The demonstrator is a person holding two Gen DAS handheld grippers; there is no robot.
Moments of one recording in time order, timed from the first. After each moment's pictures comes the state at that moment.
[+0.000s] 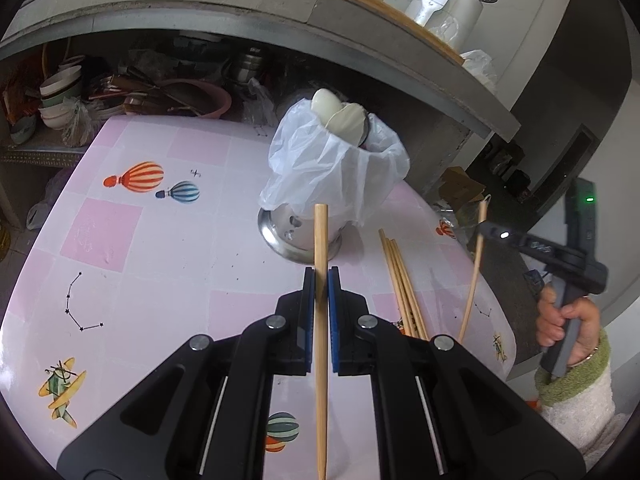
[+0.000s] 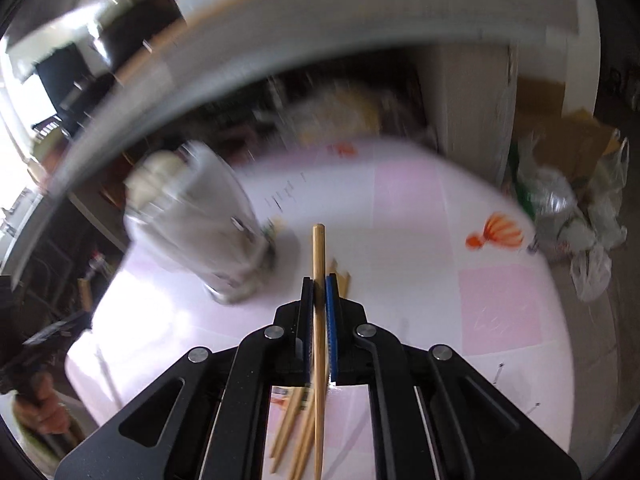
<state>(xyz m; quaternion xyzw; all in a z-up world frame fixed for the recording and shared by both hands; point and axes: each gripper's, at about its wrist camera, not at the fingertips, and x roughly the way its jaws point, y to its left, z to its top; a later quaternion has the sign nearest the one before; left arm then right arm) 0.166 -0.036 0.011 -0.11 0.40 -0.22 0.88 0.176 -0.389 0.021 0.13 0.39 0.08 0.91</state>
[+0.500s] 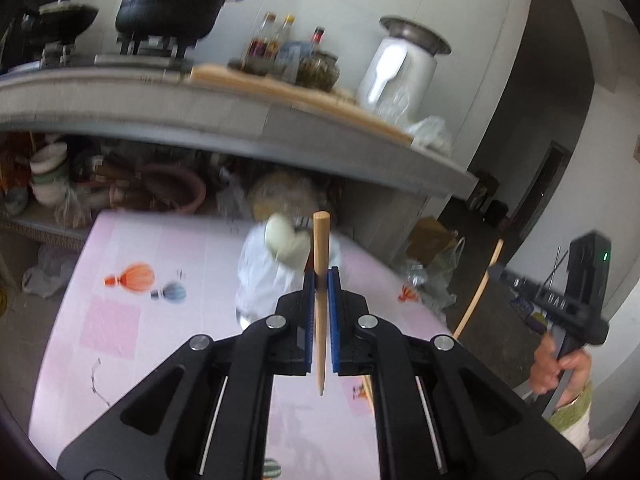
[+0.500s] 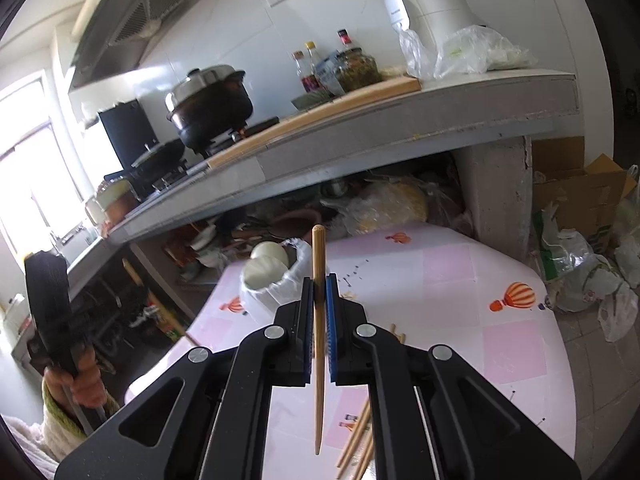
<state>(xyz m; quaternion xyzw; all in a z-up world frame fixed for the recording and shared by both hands) 0.162 -0.033 0.125 -0.11 0.27 -0.25 0.92 0.115 -0.388 0.106 0.17 0.26 0.14 0.94</state>
